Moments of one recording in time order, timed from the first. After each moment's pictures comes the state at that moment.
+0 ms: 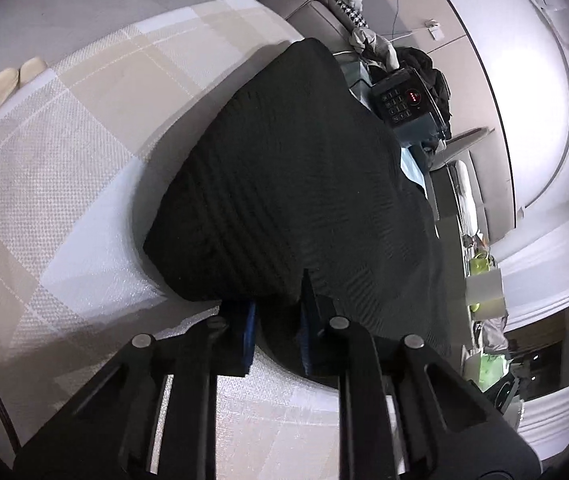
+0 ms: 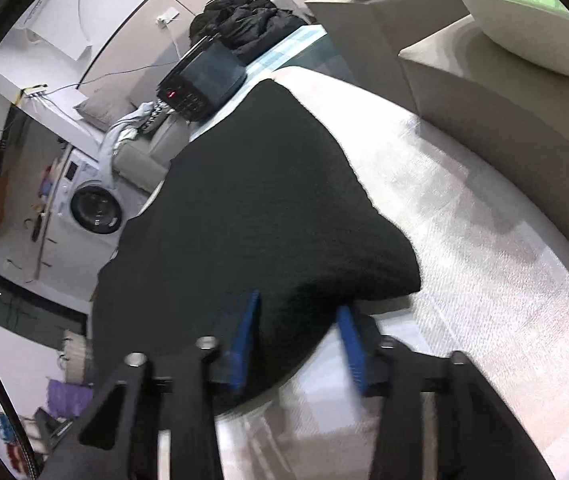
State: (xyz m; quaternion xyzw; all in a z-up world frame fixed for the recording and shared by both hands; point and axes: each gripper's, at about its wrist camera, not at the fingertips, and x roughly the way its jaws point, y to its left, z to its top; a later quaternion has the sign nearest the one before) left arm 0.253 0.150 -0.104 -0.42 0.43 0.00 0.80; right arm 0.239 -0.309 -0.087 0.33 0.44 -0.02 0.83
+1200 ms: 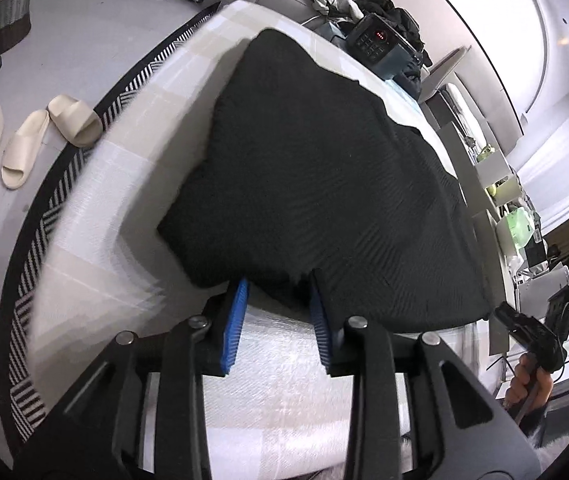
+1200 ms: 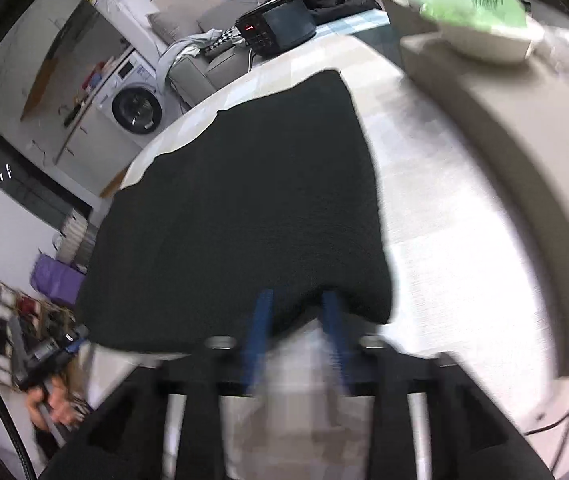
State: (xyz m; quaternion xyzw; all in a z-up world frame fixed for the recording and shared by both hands) left arm 0.026 0.172 -0.065 -0.27 0.47 -0.04 0.84; right arm 0.073 -0.296 -0.044 0.17 0.49 0.10 0.85
